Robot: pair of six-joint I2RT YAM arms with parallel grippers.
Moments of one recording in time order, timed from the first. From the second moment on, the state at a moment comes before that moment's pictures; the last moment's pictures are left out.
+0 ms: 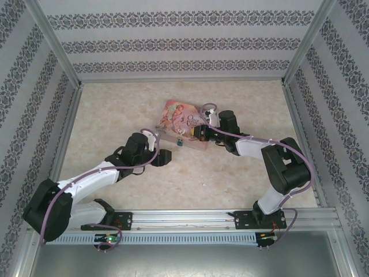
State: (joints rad) left arm -0.55 1.21 0.56 -0.02 0.25 -0.44; right arm 0.39 1.67 0.78 0.36 -0.62 0.56
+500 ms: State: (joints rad) left arm -0.55 1.43 0.56 0.25 0.27 -0.44; right arm 0.39 1.67 0.76 0.40 -0.62 0.55
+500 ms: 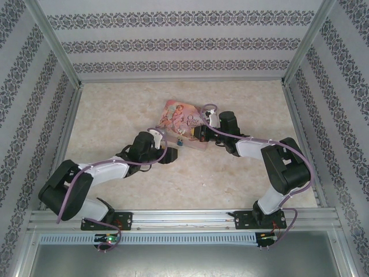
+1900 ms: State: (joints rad) left arm -0.51 1.84 0.71 0.53 0.39 -0.47; right arm 0.40 1.66 0.75 0.39 -0.60 0.52
